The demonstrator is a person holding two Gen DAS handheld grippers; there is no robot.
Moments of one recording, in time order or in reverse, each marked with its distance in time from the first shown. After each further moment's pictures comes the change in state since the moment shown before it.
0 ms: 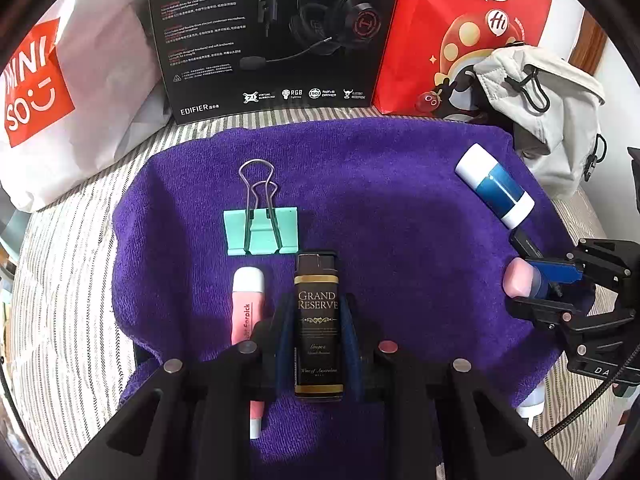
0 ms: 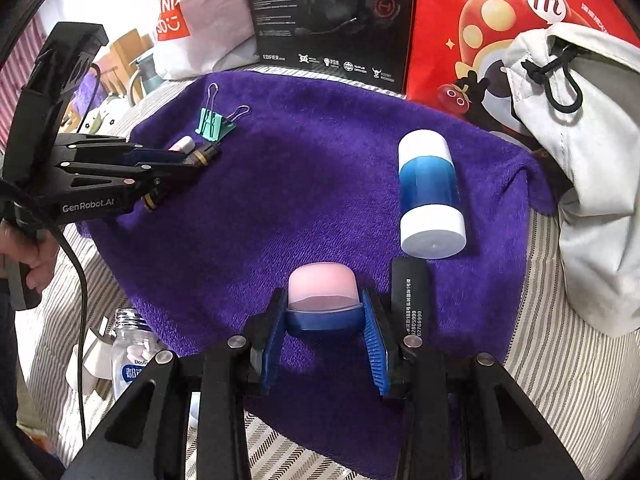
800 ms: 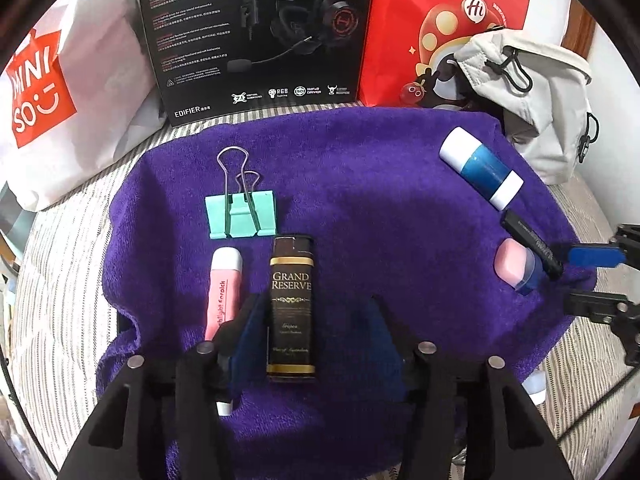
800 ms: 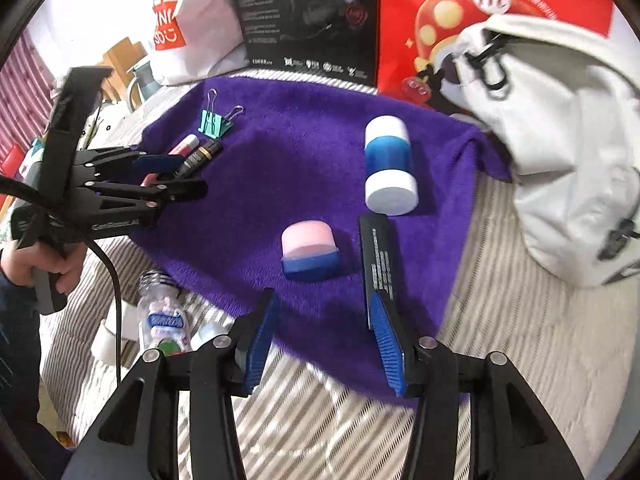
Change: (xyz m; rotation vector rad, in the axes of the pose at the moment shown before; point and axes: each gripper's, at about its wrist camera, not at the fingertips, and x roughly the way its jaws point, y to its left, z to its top) left arm -0.005 -0.014 -0.015 0.024 -0.026 0.024; right arm -0.048 -0.008 -0.026 0.061 0.019 -0.022
